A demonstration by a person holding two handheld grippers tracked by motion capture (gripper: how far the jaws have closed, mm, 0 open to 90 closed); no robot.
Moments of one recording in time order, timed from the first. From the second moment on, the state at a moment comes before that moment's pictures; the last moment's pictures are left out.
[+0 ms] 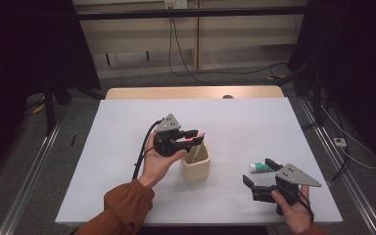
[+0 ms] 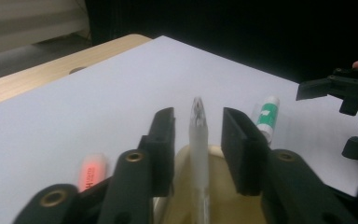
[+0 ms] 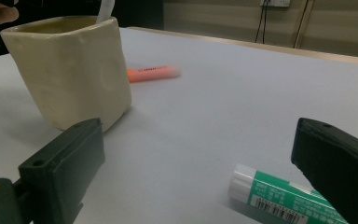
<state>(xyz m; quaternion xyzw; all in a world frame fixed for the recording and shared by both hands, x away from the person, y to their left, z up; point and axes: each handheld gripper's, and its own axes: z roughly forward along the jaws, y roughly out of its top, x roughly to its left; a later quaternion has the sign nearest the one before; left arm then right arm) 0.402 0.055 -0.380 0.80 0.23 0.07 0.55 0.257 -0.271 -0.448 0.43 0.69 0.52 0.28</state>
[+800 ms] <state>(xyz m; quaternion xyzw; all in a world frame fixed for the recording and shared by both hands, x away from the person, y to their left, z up) 0.421 0.088 -0.357 0.79 0.27 0.09 0.54 0.257 -0.270 -0.448 0.43 0.69 0.52 0.28</state>
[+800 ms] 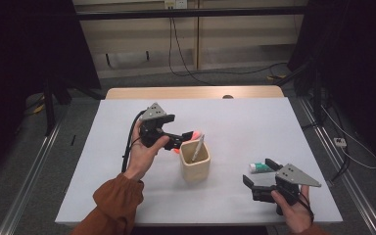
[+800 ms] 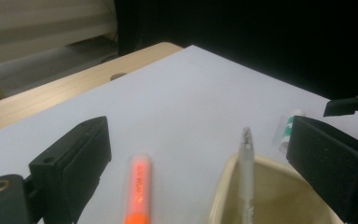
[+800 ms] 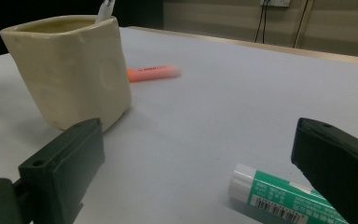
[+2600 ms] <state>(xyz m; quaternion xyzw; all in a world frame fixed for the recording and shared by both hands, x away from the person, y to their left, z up) 0.465 0.079 -0.432 0.87 0.35 0.11 0.33 0.257 -0.270 -0.448 0.43 0.69 0.51 0.28</state>
